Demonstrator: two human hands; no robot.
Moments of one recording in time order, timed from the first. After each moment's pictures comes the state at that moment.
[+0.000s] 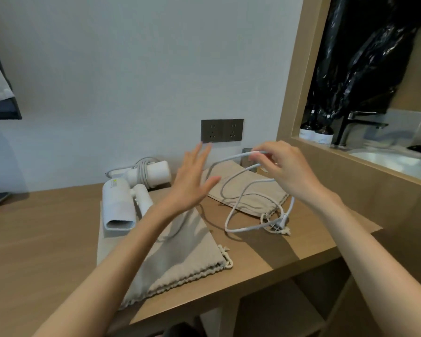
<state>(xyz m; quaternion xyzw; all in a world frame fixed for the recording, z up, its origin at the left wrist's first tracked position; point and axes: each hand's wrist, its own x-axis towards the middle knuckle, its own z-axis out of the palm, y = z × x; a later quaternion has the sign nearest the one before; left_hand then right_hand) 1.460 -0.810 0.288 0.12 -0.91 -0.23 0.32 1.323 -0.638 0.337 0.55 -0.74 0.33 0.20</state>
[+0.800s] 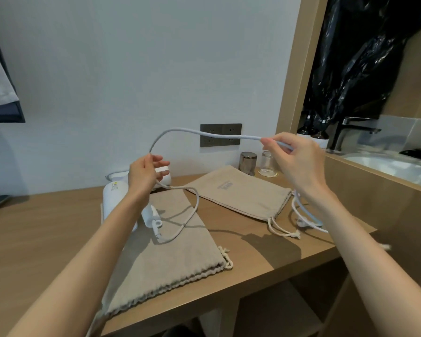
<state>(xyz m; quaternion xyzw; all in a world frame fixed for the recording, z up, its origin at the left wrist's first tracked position) 1.489 -0.866 0.297 0.32 -0.64 -0.55 0.44 1.328 -0.632 0.346 0.42 -0.72 0.47 0.27</state>
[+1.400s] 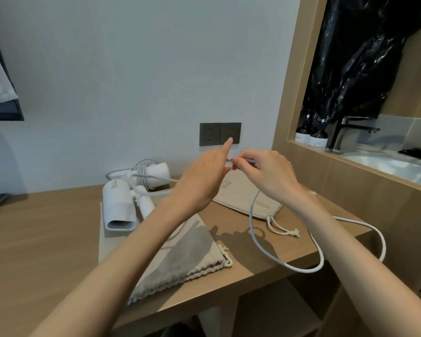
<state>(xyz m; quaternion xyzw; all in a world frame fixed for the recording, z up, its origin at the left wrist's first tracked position) 1.460 -0.777 0.315 0.09 -0.94 -0.01 0.34 1.358 -0.654 0.337 0.51 -0.78 0.31 0.20</state>
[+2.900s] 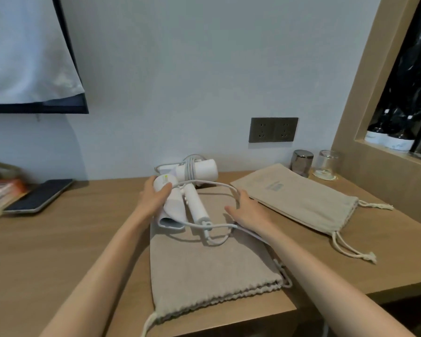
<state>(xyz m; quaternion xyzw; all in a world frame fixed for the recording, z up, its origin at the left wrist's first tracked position) 1.563 -0.943 0.232 0.44 -0.67 -0.49 0.34 1.372 -0.801 0.216 0.44 -0.86 0.25 -0.09</state>
